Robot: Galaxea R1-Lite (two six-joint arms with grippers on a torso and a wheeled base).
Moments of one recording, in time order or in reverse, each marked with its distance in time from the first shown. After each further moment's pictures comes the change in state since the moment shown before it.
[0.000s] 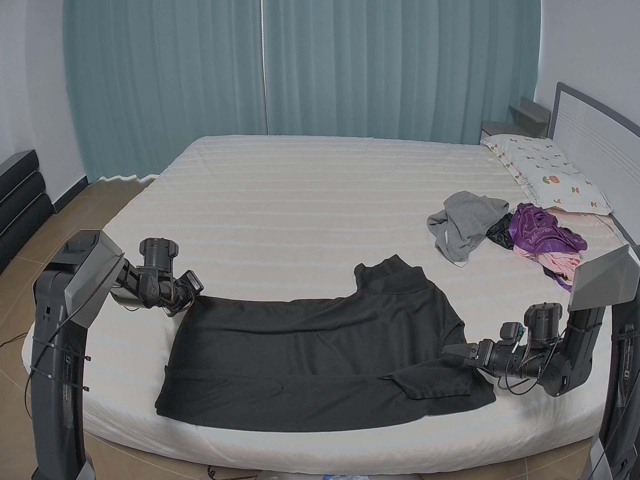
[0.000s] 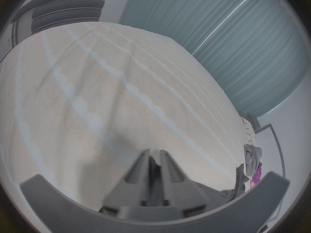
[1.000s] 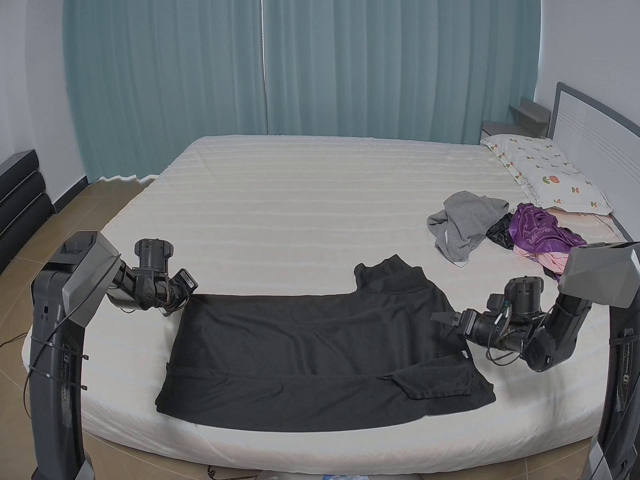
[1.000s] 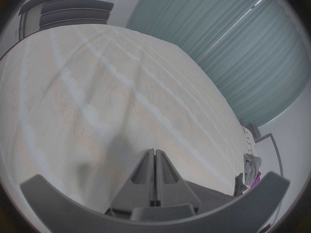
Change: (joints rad) left arm 0.016 0.000 0.022 -0.052 0.027 -0.045; right arm 0.079 -0.023 -0.259 0.193 -0.209 0.025
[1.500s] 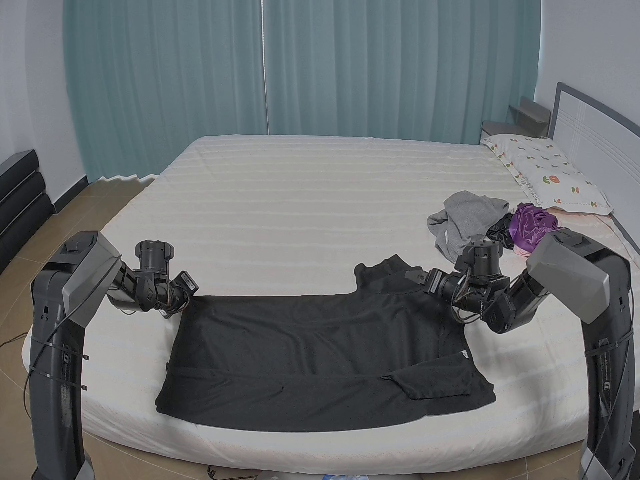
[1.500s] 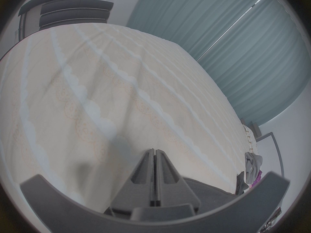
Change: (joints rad) left arm -0.002 -0.002 0.015 -0.001 0.000 0.004; right arm 0.086 0.140 -0.536 0.294 -0.206 -0.002
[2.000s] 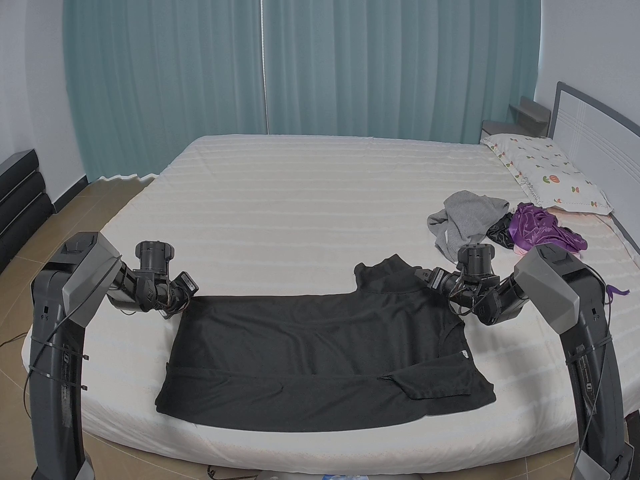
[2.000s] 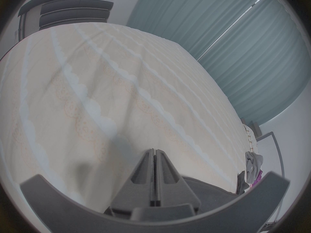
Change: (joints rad) left arm 0.000 0.000 0.004 0.000 0.000 0.002; right arm -0.057 0.210 -0.340 0.154 -0.103 -0.004
